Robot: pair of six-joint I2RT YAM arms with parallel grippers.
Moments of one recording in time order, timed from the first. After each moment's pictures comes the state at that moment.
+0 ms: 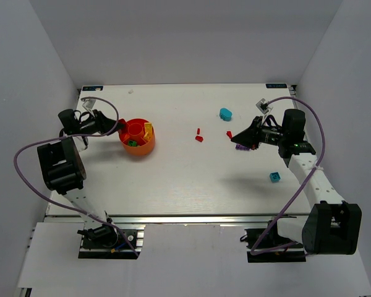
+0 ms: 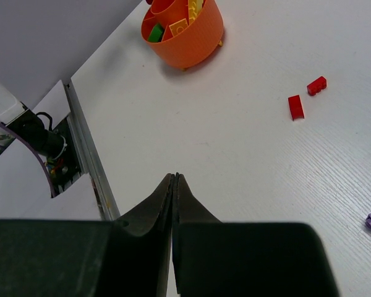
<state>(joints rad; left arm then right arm) 0.36 1.87 1.03 0.49 1.27 -0.23 0.04 1.20 0.85 -0.08 -1.09 0.12</state>
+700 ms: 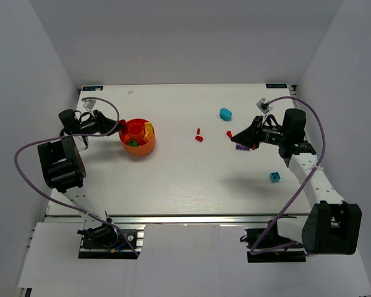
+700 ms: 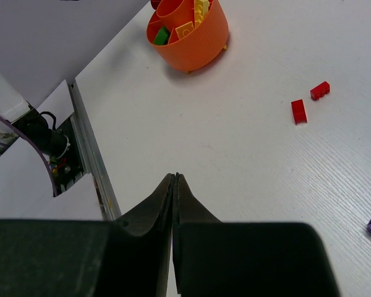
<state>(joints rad) 0.36 1.91 1.04 0.53 1.33 -0.26 0.04 1.20 0.85 -0.06 -1.11 0.13</state>
